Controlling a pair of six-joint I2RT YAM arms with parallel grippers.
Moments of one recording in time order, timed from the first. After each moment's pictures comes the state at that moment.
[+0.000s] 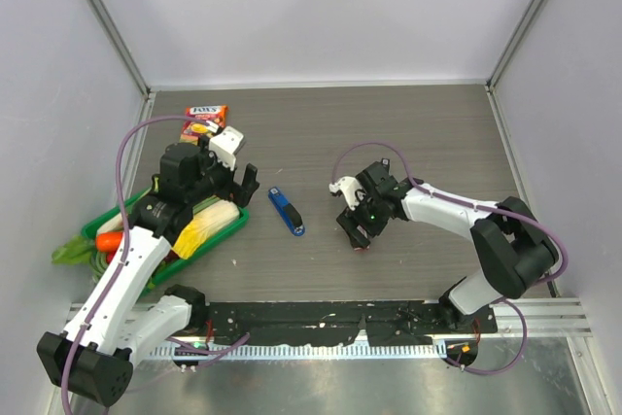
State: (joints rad) left arm -0.32 0.91 0.90 -0.46 0.24 0.18; right arm 0.63 1.52 0.83 -0.48 -0.26 -0.24
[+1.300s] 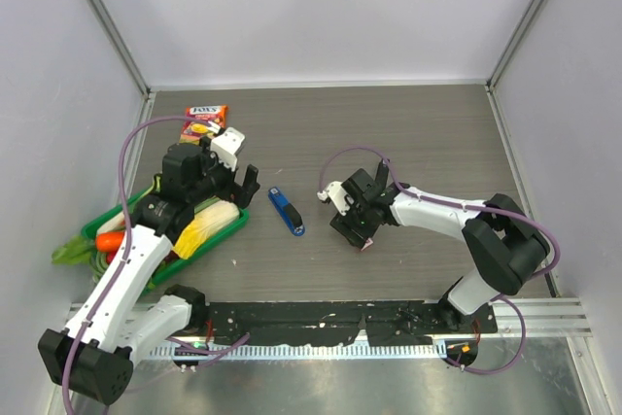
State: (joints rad) left arm -0.32 0.92 0.89 -0.46 0.24 0.18; right arm 0.73 1.57 0.85 -0.45 -0.09 -0.25
